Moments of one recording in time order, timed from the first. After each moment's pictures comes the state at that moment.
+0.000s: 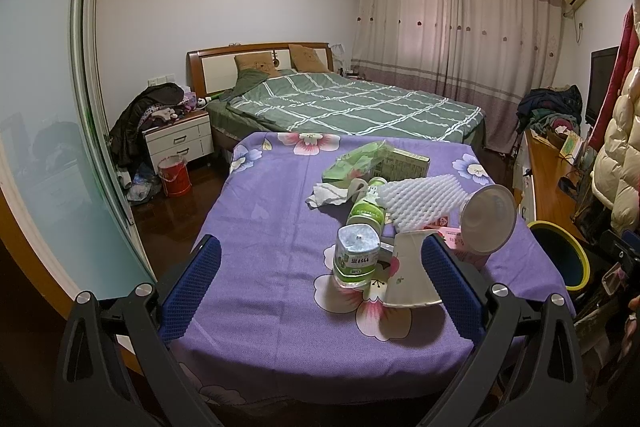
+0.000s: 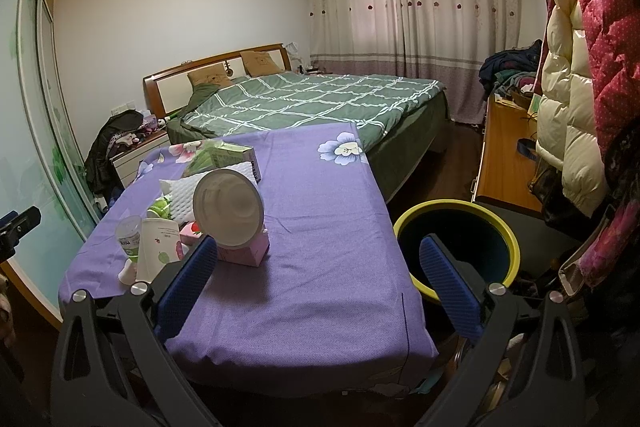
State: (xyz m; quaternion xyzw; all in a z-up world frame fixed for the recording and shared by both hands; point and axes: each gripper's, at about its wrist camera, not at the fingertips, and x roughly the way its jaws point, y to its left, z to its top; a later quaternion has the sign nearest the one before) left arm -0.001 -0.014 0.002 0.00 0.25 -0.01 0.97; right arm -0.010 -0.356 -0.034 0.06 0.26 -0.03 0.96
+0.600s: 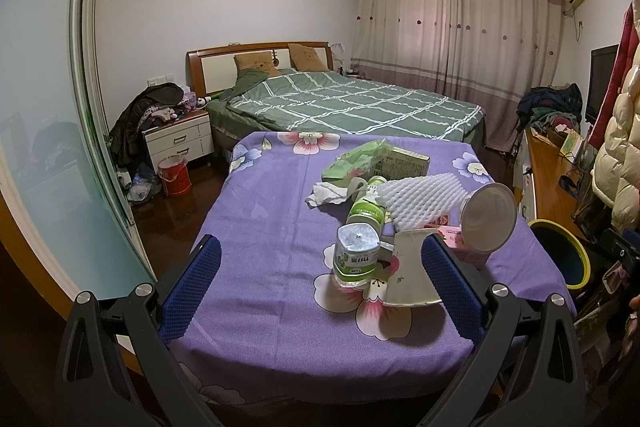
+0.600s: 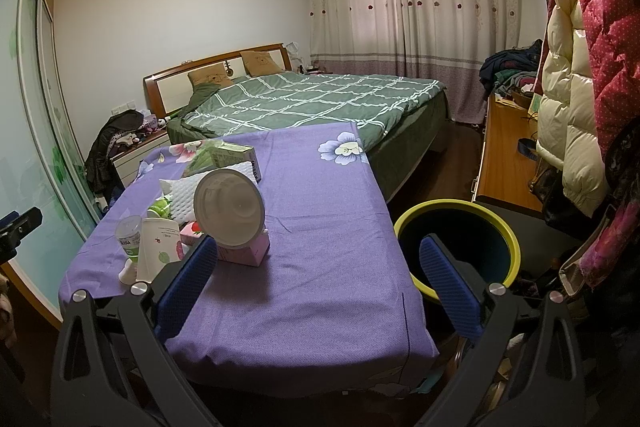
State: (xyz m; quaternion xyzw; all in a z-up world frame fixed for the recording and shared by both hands) left arm 0.000 -0.014 0.000 0.00 0.25 -0.01 0.97; right arm -0.010 -0.356 -0.033 0.06 0.26 -0.03 0.96
